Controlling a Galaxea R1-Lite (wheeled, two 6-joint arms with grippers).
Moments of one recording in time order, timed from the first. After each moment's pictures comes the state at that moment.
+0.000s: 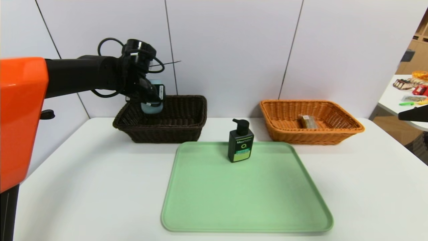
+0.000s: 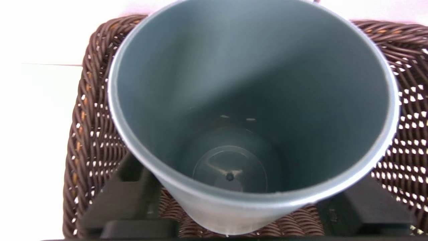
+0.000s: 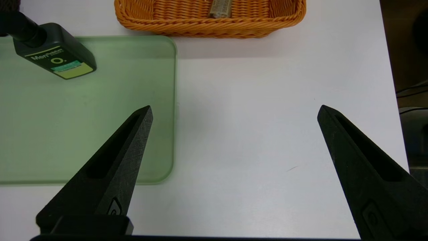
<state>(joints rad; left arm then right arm) -0.28 2.15 -1.98 0.39 0.28 -0.19 0.17 1.23 -1.42 0.81 -0.18 0.10</state>
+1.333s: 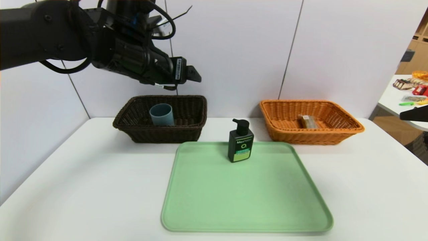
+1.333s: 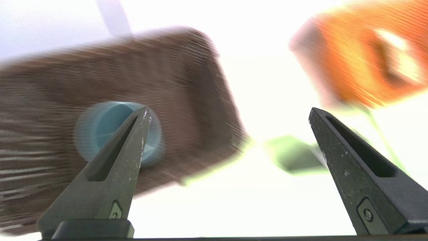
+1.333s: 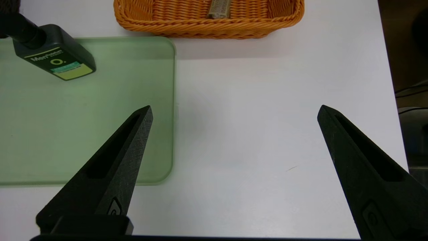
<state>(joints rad) -0.49 1.90 -1.96 0.50 -0.04 -0.17 0.16 1.22 -1.41 0.80 -0.17 0.10</state>
